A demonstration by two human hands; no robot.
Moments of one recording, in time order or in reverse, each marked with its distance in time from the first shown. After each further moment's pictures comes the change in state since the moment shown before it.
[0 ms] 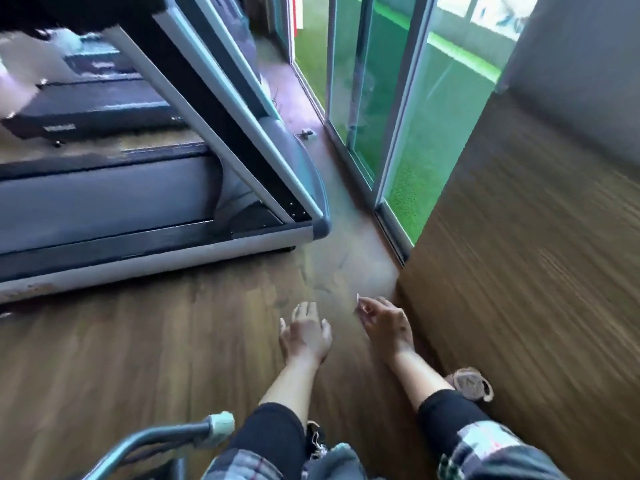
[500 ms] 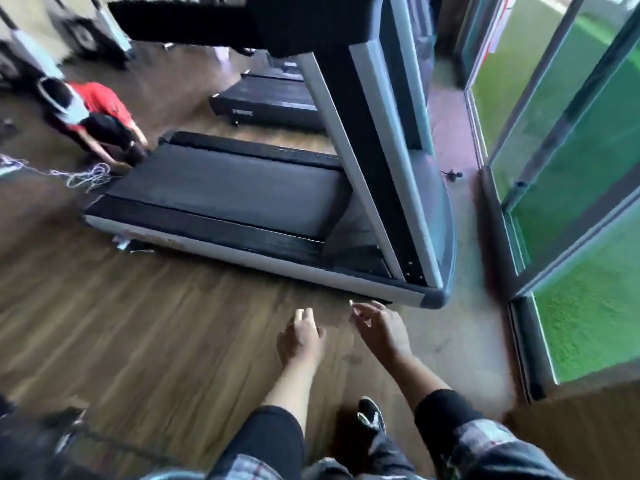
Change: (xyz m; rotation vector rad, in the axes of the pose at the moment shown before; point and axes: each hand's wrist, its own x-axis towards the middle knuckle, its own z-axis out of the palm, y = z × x) left_hand 0.204 -0.130 -0.107 -0.182 0.182 -0.565; right_hand 0.239 -0.154 0.182 0.078 -0.488 -0.432
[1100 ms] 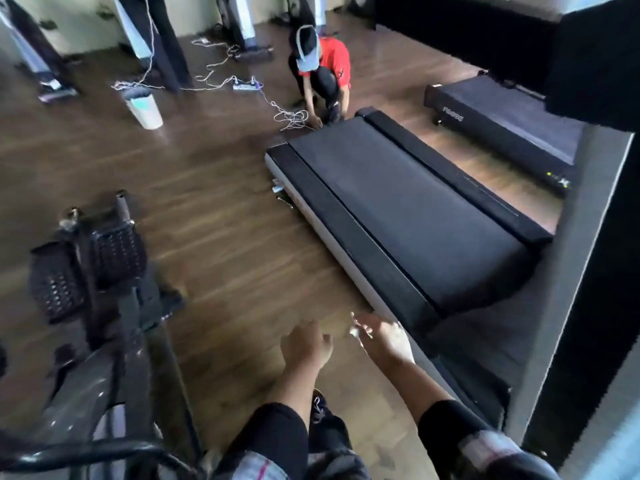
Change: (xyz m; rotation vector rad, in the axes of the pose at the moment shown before) left_hand 0.192 -0.074 -0.080 -0.155 0.063 -0.668; right_hand 0.271 -0.123 0.121 -0.118 -0.655 -0.537
